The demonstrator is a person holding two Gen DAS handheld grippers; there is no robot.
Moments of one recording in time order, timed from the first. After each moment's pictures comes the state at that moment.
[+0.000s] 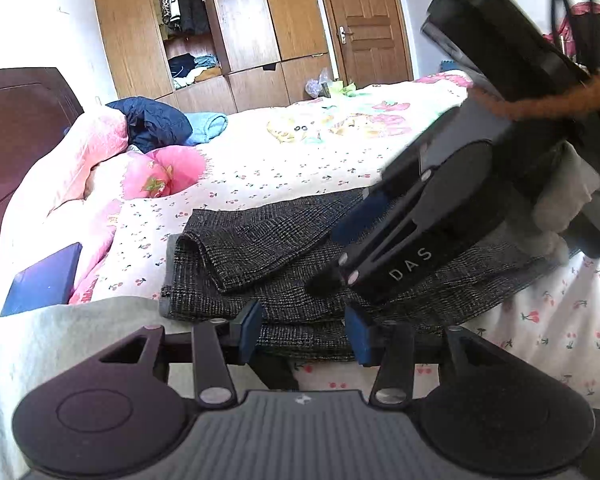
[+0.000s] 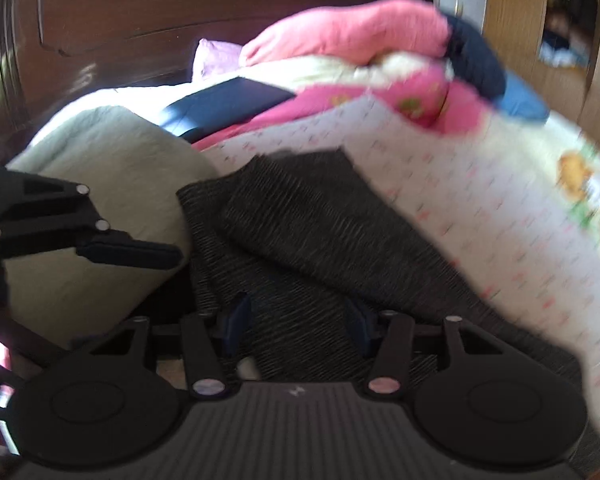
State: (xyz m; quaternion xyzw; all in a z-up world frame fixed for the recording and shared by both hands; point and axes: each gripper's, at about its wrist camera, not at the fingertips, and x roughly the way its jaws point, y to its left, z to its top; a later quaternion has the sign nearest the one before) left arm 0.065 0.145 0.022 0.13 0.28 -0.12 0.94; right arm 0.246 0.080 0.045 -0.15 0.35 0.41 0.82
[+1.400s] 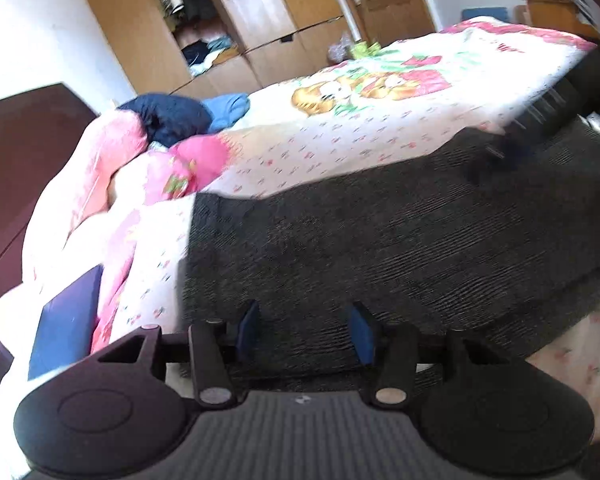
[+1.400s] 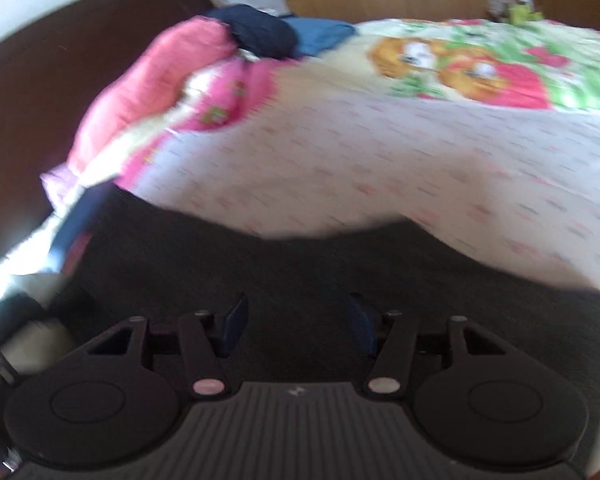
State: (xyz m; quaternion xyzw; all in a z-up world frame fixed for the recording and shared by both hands) left arm 0.120 0.107 0.009 0.22 0.30 -0.06 0.93; right arm 0.280 -0.071 0.033 0.08 0.40 0.21 0.89
